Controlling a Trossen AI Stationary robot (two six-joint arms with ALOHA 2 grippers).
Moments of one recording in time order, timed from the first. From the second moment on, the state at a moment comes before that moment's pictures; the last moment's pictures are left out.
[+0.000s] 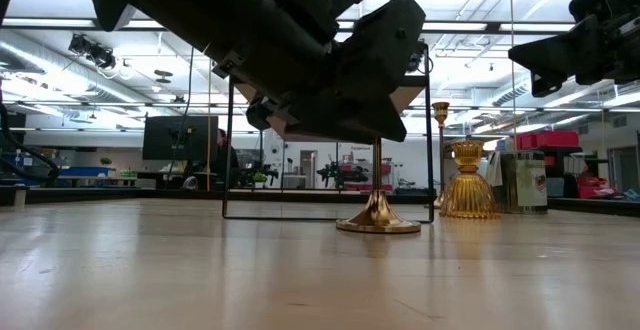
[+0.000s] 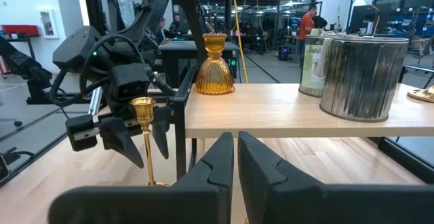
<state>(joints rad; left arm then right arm) -0.46 2.09 1.22 0.21 -0.94 -0.59 0.07 0.00 0.02 0.02 0.06 -0.01</state>
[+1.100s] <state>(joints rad) -0.47 2.09 1.22 0.21 -0.94 -0.59 0.07 0.00 0.02 0.02 0.06 -0.01</state>
